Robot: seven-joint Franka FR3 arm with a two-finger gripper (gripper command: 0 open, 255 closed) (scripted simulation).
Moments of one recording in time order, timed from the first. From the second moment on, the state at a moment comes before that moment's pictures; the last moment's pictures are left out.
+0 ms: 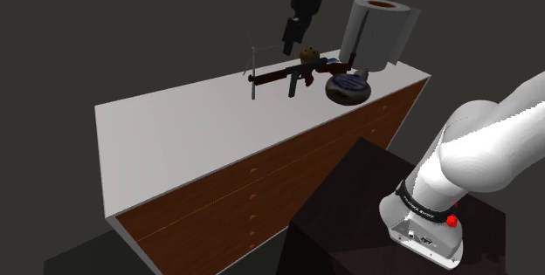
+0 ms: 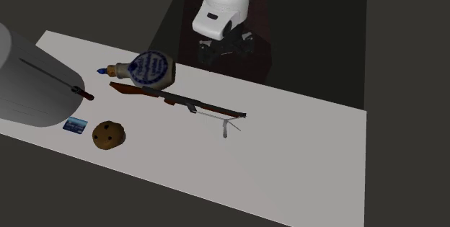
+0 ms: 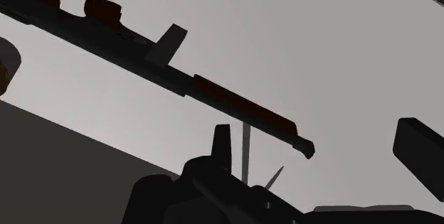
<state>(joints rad) 0.02 -0.37 0.00 -2.24 -0.02 2.06 -0.26</state>
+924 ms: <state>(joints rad) 0.03 0.02 -0.02 -1.94 0.04 2.25 -0.36</state>
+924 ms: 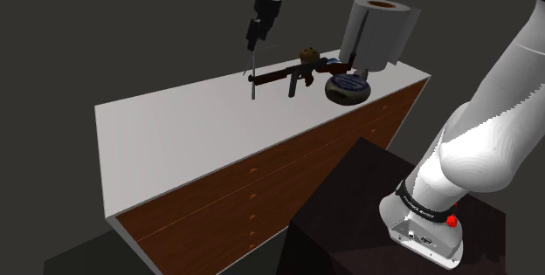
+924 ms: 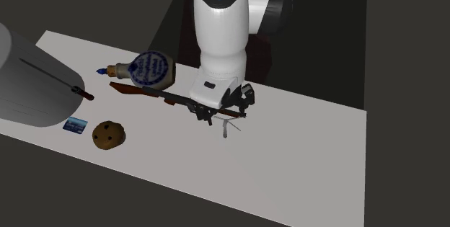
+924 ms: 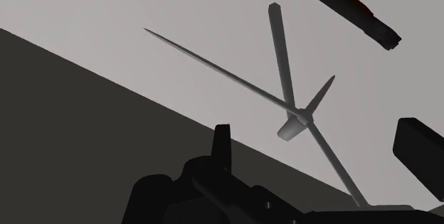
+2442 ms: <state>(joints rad) 0.03 0.05 -0.02 -1.94 0.04 2.28 -0.36</state>
